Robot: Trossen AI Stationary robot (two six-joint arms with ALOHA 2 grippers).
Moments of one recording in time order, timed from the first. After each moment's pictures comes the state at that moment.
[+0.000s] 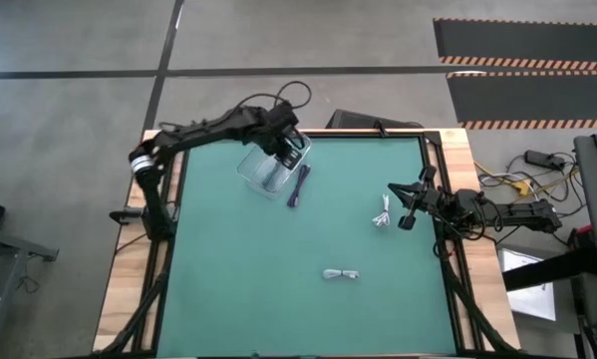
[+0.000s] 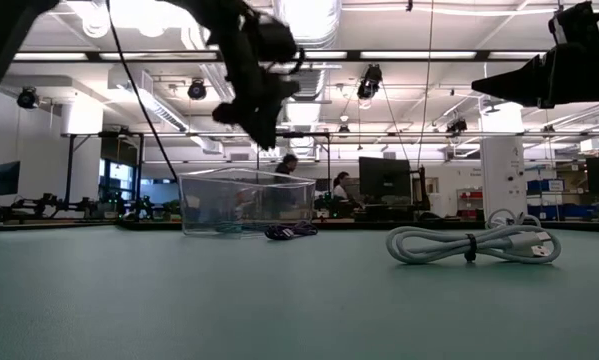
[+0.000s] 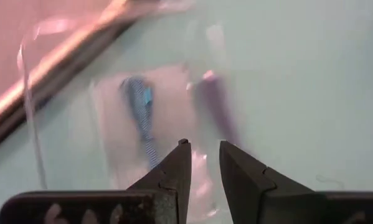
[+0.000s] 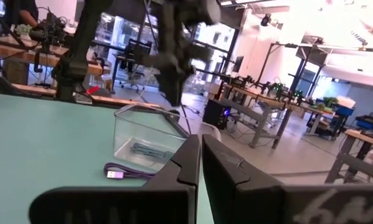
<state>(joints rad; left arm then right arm) 0.46 1.81 1.68 -0.94 -0.07 -0.32 0.03 0.03 0.01 0.14 0.42 -0.34</state>
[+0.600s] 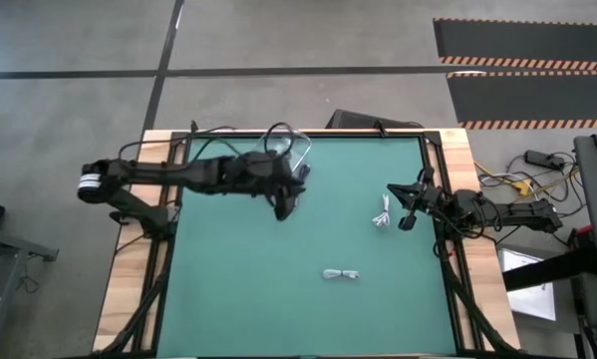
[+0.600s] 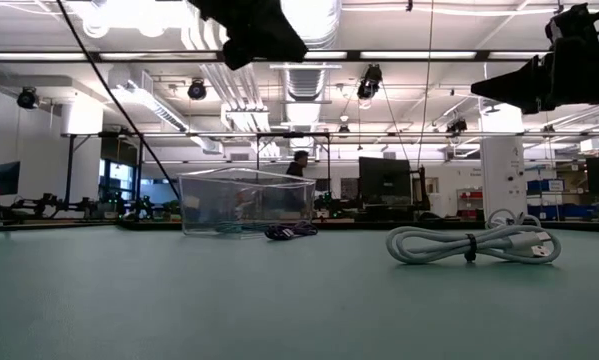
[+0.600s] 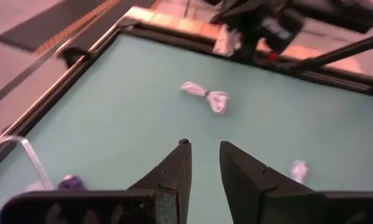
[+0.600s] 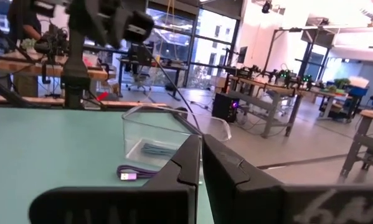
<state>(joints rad) 0.08 1.41 1.19 -0.25 -0.11 -0.19 0.03 0.05 0.01 0.13 0.42 -0.22</state>
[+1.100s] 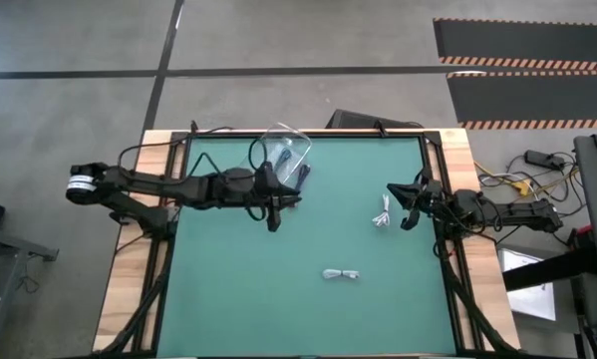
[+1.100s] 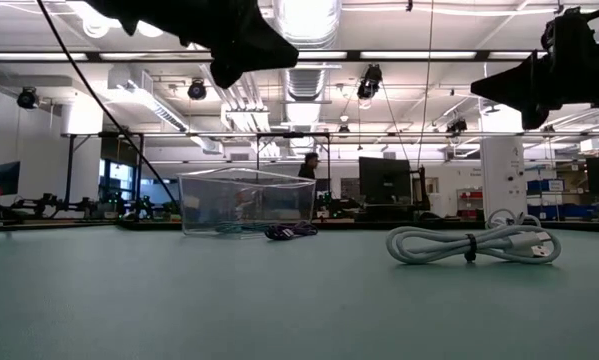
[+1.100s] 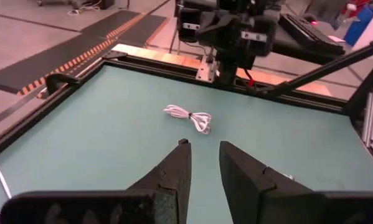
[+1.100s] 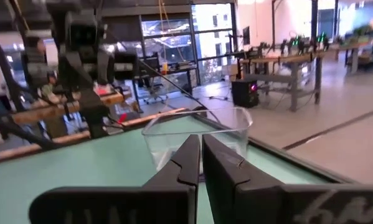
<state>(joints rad) 0.03 1.31 0.85 0.20 -0.11 -0.17 0.03 0.05 0.01 0.14 0.42 0.10</state>
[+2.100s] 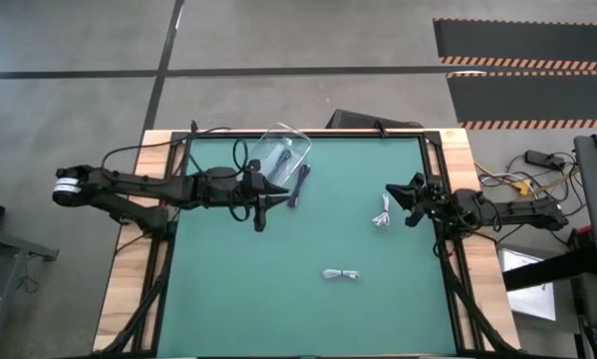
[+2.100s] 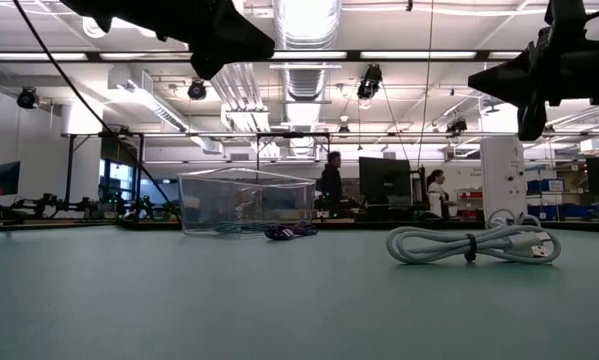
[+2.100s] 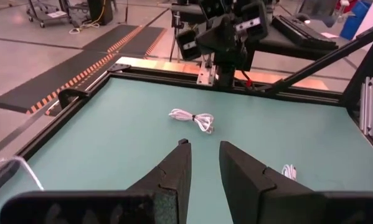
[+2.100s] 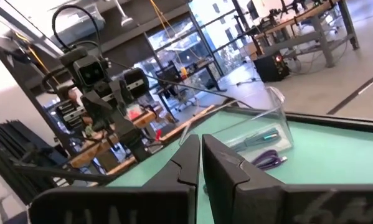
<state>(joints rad) 0.03 1.16 0.77 0.16 -0.11 -0.09 0.03 0.13 0.03 0.22 0.39 0.45</state>
